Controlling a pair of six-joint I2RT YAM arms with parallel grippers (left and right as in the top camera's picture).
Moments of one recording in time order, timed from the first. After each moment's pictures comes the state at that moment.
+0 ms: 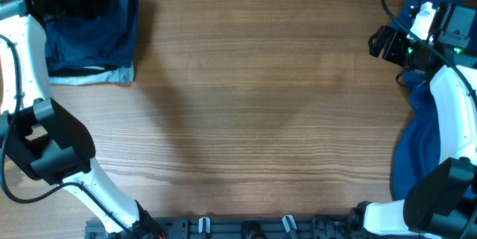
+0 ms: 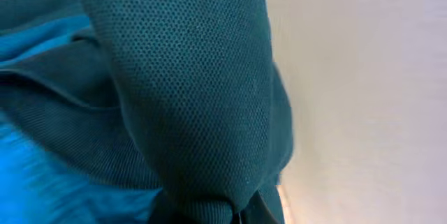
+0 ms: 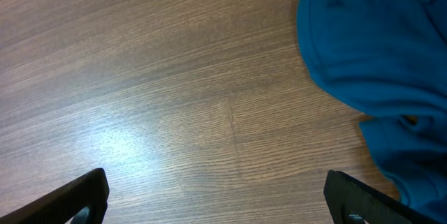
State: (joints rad) left arm 0.38 2.06 1.92 -0.62 0.09 -0.94; right arm -0.29 1.60 1.29 -0.66 -0.22 0.08
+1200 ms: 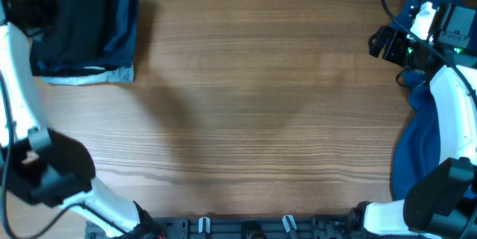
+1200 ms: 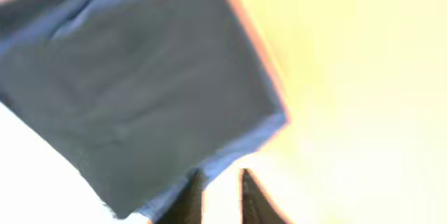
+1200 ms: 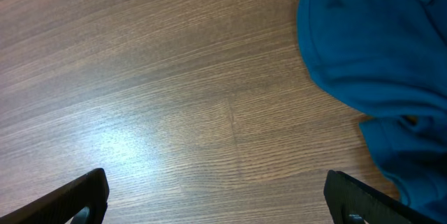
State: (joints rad) left arm 0.41 1.91 1.94 -0.89 0.22 -0.70; right arm -0.29 1.60 1.29 -0.66 -0.22 0.08
